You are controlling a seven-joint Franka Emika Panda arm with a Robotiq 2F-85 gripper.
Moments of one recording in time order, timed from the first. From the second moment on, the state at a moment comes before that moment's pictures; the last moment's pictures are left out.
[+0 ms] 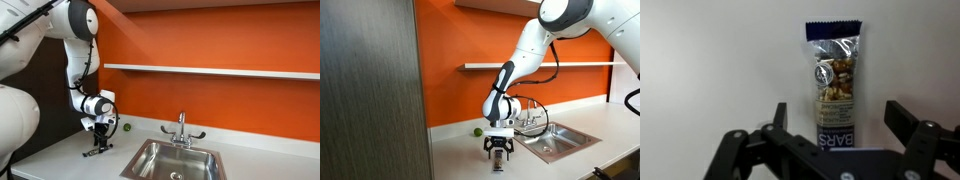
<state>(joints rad) 0.24 0.58 0.04 -2.16 0.21 2.63 0.61</state>
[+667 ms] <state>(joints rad) 0.24 0.60 0.04 -2.16 0.21 2.63 0.62</state>
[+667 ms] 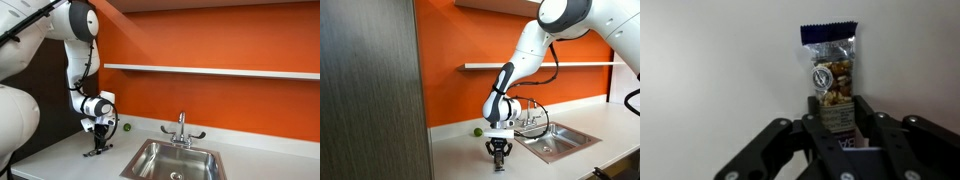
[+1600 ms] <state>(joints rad) 0.30 0.54 -0.02 -2.16 0.11 2.63 0.62</state>
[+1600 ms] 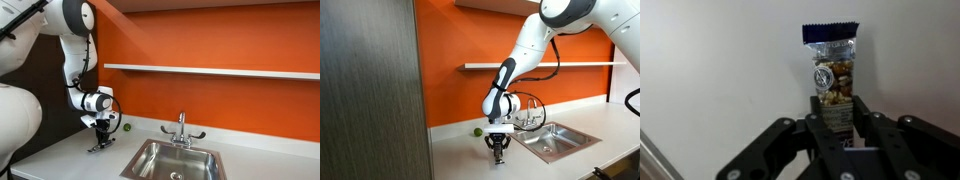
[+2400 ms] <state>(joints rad) 0.34 0.26 -0.02 -2.31 -0.07 2.57 0.62</state>
